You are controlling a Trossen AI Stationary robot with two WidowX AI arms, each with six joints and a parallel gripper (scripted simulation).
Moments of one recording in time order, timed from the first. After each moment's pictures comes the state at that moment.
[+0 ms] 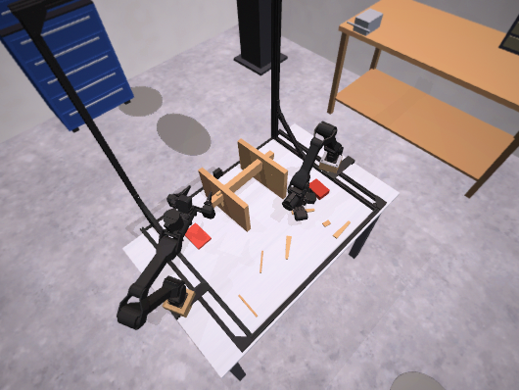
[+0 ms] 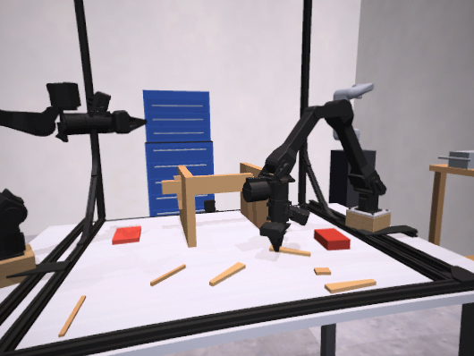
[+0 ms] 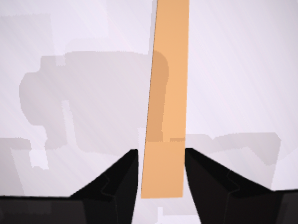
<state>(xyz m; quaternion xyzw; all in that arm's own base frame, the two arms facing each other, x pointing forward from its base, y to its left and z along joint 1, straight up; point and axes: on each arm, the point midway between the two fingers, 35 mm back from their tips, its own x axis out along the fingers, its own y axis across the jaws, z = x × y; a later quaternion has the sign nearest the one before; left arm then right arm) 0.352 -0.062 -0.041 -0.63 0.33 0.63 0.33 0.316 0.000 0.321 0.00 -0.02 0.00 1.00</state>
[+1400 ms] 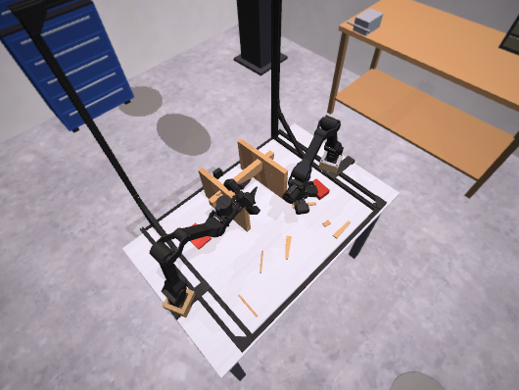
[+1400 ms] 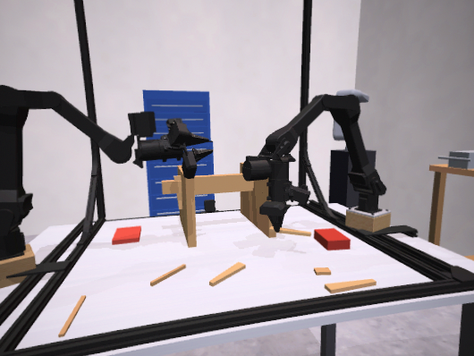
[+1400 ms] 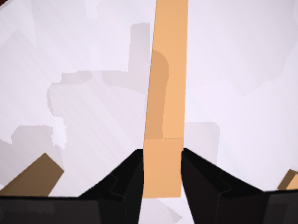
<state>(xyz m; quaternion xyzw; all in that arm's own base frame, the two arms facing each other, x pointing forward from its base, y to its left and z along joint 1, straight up) 0.352 -0.062 0.018 -0.63 0.33 0.63 0.33 0.460 -0.158 0.249 0.39 -0.07 -0.11 0.91</state>
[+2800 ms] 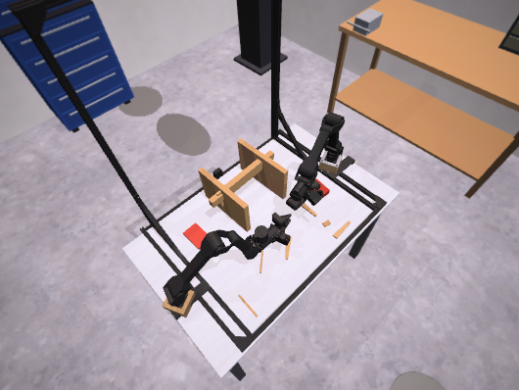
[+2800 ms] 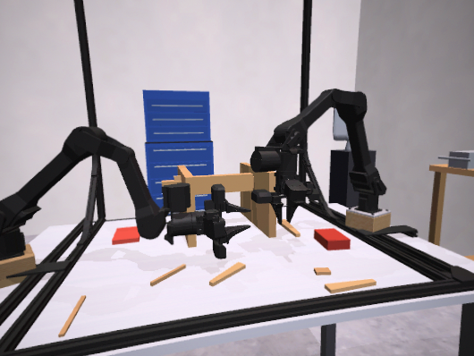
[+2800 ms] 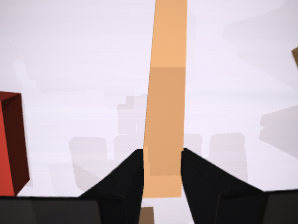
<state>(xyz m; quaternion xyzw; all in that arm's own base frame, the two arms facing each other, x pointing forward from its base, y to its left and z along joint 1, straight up) 0.348 -0.040 0.042 -0.42 0.57 0.40 0.58 0.463 -0.324 0.062 0.69 -0.16 -0.17 0.69</state>
